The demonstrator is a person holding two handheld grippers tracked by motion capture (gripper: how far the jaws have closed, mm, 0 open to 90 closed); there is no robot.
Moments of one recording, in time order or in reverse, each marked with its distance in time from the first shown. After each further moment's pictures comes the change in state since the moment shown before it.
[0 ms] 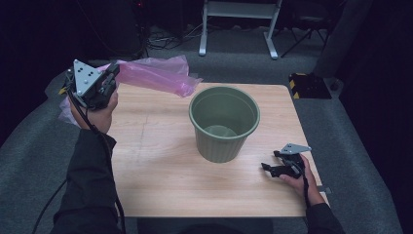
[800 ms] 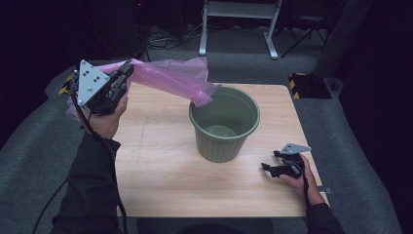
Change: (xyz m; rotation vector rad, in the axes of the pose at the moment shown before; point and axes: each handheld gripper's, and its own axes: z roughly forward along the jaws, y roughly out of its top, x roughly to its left) left arm -0.033 0.030 -0.024 -0.102 -0.156 0.043; right arm 0.000 0.000 0.000 0.000 0.000 0.000
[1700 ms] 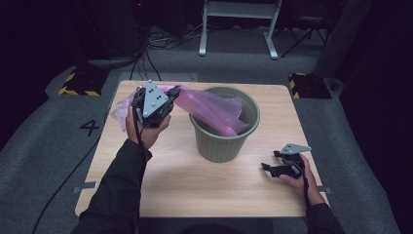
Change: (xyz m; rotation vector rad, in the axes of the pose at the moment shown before) left arm -0.072 -0.049 0.059 0.164 -0.177 0.049; right arm 0.000 0.000 0.000 0.000 0.000 0.000
